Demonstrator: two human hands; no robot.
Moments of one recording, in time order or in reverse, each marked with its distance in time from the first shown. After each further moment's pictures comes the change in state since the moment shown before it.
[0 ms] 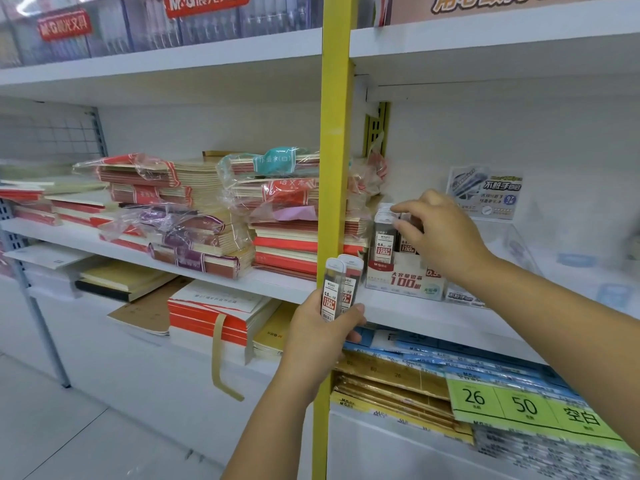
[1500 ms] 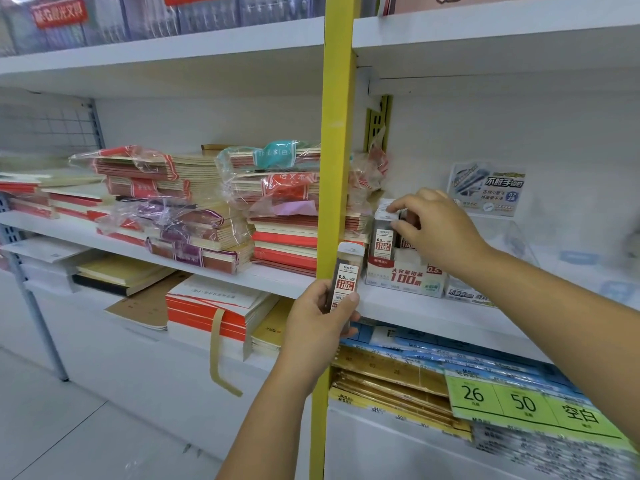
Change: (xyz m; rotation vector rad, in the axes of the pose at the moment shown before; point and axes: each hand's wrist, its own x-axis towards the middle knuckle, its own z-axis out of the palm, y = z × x) left_hand 0.007 -0.006 0.000 -0.115 -0.001 0.108; right_hand 0.004 -0.001 0.001 0.018 -0.073 -0.034
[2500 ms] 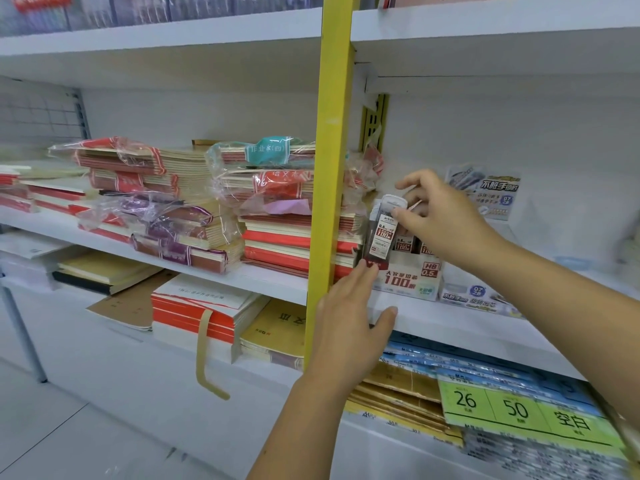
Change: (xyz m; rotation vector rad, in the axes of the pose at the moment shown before) left_hand 0.018 -0.024 0.040 0.769 -0.031 0.369; right_hand 0.002 -0.004 -0.019 0.341 0.005 0.049
